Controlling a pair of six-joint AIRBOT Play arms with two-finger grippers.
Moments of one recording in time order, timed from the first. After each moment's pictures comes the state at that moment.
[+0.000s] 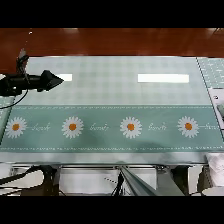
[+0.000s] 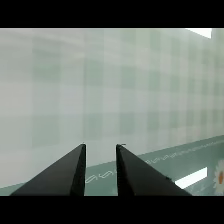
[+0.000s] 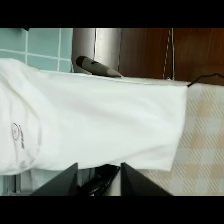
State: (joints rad) left arm 0.24 -1.36 1.03 0.53 -1.03 -1.03; right arm -1.39 -0.71 1.13 -1.87 1.68 1.56
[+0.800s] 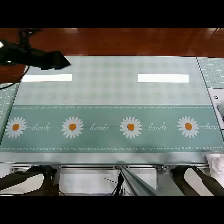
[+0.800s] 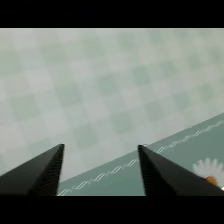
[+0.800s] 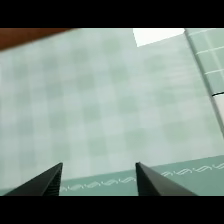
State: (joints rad) left arm -0.05 -1.32 1.43 1.07 -1.15 -1.28; right arm -0.48 -0.98 1.31 -1.18 1.23 1.33
